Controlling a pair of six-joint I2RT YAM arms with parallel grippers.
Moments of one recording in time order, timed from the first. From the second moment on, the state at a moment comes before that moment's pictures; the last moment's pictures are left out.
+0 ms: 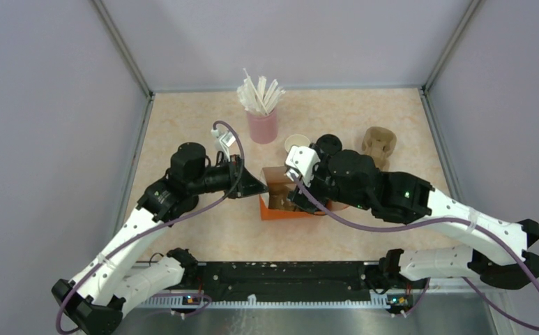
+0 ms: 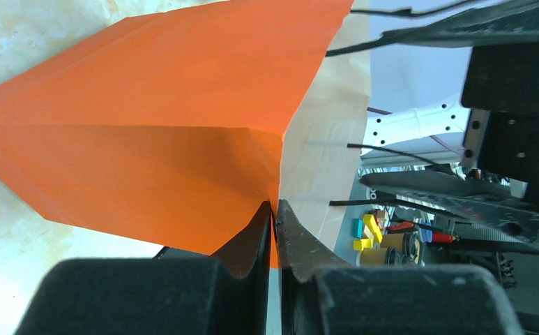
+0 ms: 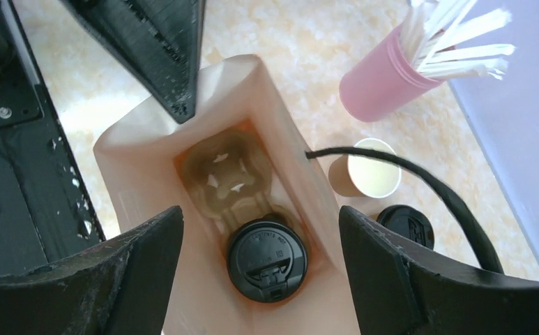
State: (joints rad) left arm -0.58 0.88 0.94 -0.44 0.60 -0.76; right arm 1.20 1.08 1.31 -0.69 0.20 -0.27
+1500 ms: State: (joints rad) left arm -0.54 1.00 1.26 -0.91 0.37 -0.69; right arm 0.51 1.49 1.73 -0.89 0.39 0.28
